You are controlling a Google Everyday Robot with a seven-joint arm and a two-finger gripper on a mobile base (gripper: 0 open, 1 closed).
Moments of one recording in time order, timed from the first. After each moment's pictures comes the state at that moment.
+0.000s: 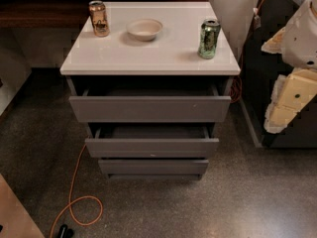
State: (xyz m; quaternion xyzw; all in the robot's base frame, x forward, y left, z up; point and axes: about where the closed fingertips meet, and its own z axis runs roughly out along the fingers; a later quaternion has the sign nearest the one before) arm 0.438 -0.217 0.976 -0.60 0.78 -0.03 0.16
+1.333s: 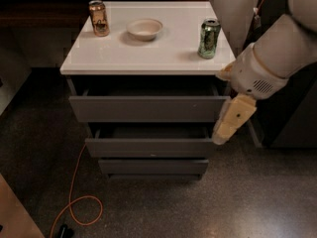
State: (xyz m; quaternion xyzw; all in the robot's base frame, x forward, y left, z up) arm 0.473 -0.150 0.897 -0.61 0.76 0.08 0.20
